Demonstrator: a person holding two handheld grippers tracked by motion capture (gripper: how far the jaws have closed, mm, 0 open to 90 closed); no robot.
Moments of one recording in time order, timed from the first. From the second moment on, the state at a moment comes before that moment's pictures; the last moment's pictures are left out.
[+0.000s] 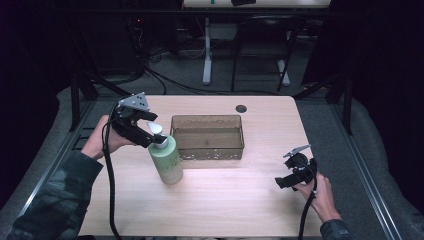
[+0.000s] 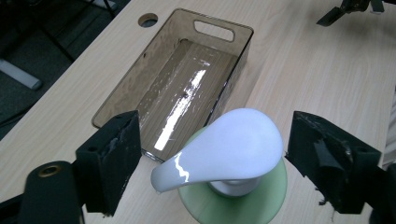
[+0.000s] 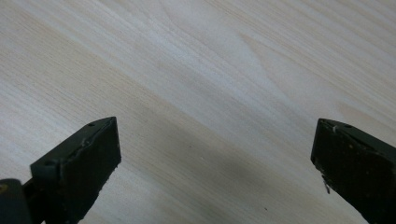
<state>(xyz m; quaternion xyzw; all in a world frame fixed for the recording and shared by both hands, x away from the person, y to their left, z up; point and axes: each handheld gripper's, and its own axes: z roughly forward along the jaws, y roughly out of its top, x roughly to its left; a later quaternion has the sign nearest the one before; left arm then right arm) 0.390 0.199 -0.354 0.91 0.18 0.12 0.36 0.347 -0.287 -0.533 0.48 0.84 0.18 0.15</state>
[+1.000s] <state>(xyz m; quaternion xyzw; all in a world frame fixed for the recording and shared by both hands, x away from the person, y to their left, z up) 0.383 0.198 -0.347 0.92 0.16 0.13 0.33 0.345 -0.289 -0.531 0.48 0.84 0.18 0.15</state>
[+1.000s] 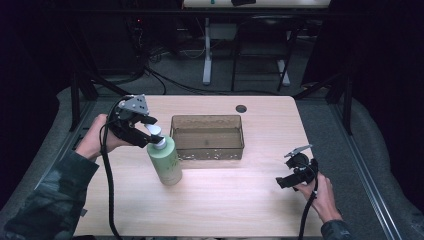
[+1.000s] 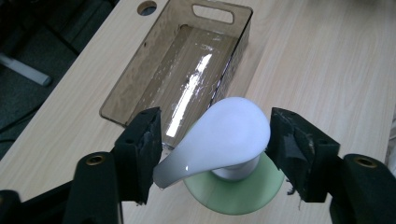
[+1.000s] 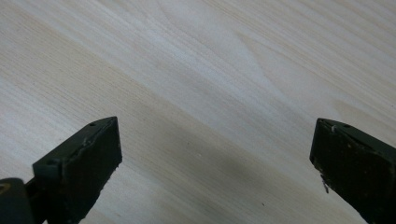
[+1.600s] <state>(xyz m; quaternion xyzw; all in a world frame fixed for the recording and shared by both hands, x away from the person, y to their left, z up) 0.386 0.197 -0.346 0.93 0.16 0.12 0.32 0.345 -0.290 -0.531 0.49 0.84 0.18 0.15</state>
